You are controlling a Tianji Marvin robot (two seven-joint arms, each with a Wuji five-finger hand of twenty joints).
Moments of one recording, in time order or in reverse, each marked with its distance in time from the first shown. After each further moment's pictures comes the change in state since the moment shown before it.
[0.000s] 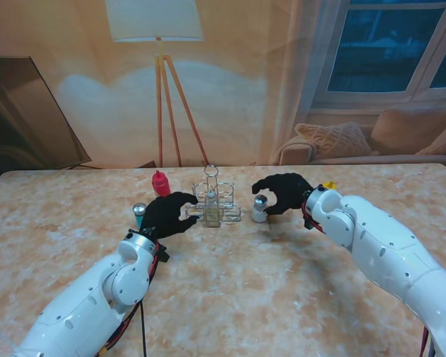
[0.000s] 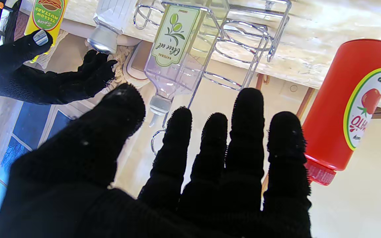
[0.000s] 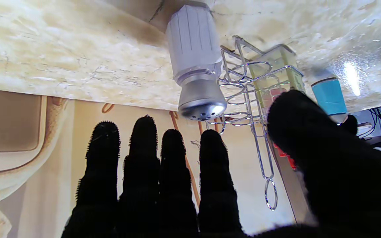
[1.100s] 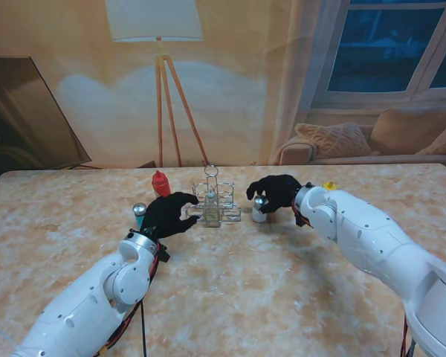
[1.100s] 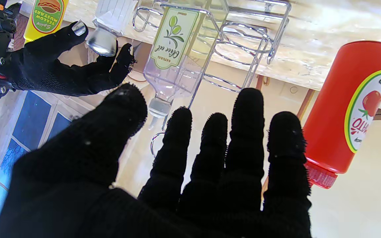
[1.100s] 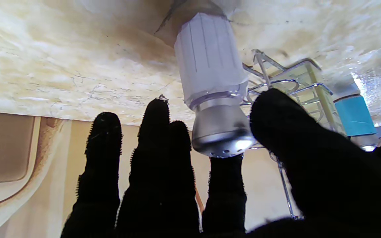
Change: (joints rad) left arm -0.009 0.000 0.010 0.010 -0.002 0.002 -0.001; right arm 0.180 -0.118 -0.275 0.295 0.148 -0.001 -0.072; left_hand 0.011 0.000 0.002 0.000 0.000 0.000 0.000 0.000 0.000 0.000 0.000 0.000 0.000 0.000 0.000 0.000 0.000 0.000 0.000 0.000; right_hand 0.095 0.001 0.006 0.000 0.003 -0.166 0.189 0.027 0.045 -0.058 0.150 0.127 0.121 -0.107 0.211 0.177 0.085 -0.009 0.140 0.088
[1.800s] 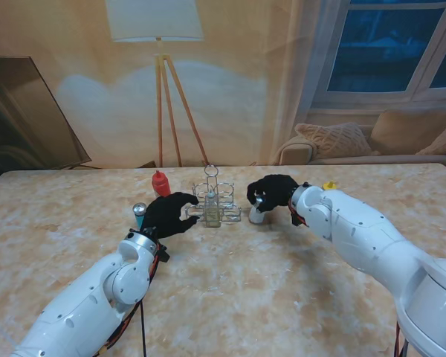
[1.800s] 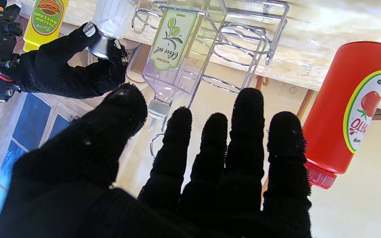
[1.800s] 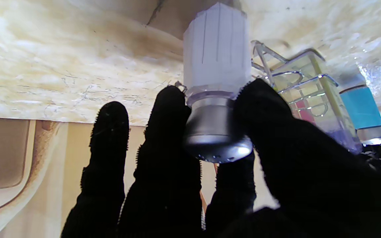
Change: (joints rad) left arm 0.000 0.001 0.000 0.001 0.004 0.000 -0.003; right arm 0.018 -0.042 -0.022 0.064 0.043 -0.004 -0.015; left_hand 0.000 0.000 0.000 0.000 0.000 0.000 0.000 0.000 0.000 0.000 0.000 0.000 0.000 0.000 0.000 0.000 -0.001 0.000 0.000 0.000; right_hand 0.195 0.028 -0.159 -0.146 0.120 -0.163 0.319 0.035 0.193 -0.078 0.122 0.254 0.166 -0.099 0.315 0.240 0.147 -0.074 0.035 0.085
